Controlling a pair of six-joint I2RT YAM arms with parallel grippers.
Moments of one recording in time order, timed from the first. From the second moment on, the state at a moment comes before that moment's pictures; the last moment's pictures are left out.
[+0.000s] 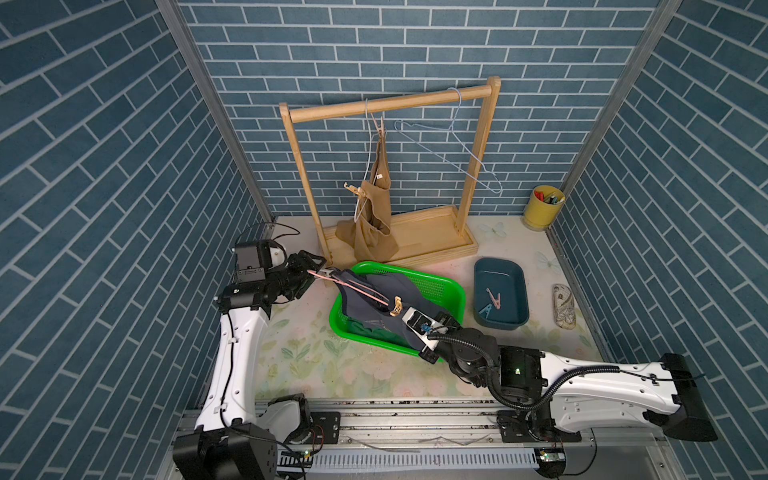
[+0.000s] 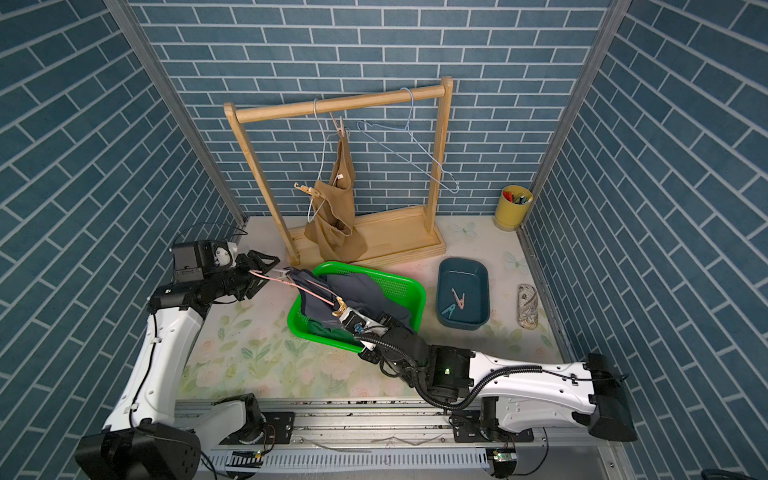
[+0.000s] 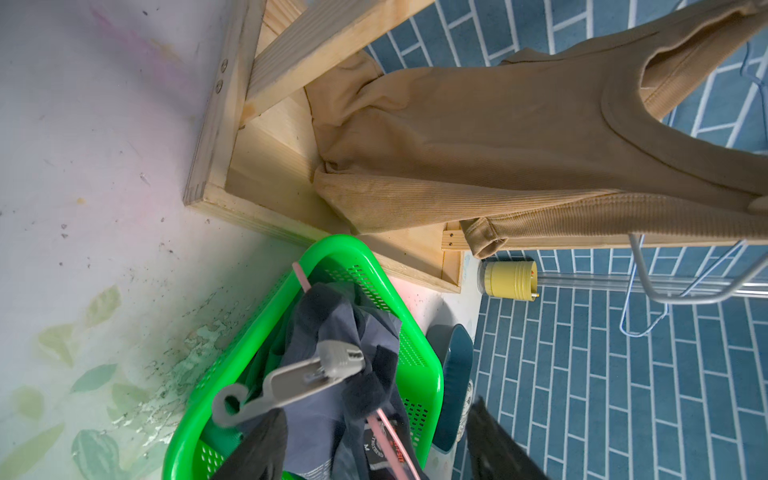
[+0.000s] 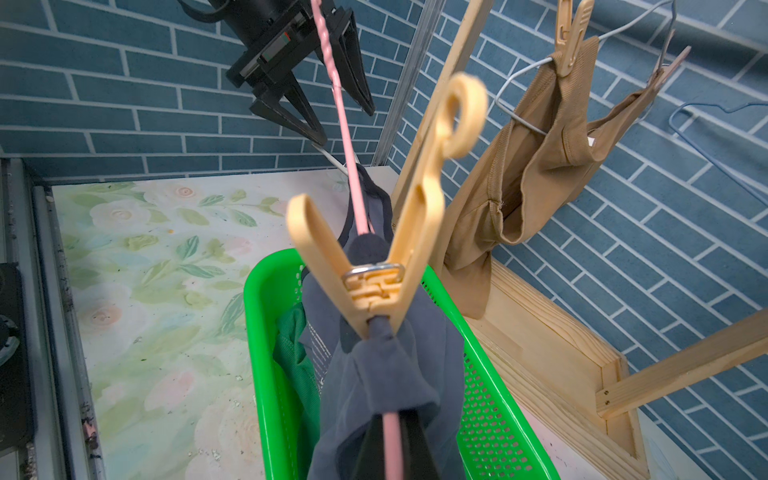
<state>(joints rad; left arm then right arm) 0.16 1.10 1.09 -0.70 0.58 -0.80 1.43 1.09 0.82 0.01 0.57 -0.24</state>
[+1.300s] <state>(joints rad) 0.17 1.09 1.06 -0.65 0.61 -0.82 1.47 1.08 0.78 0.13 0.64 -0.27</state>
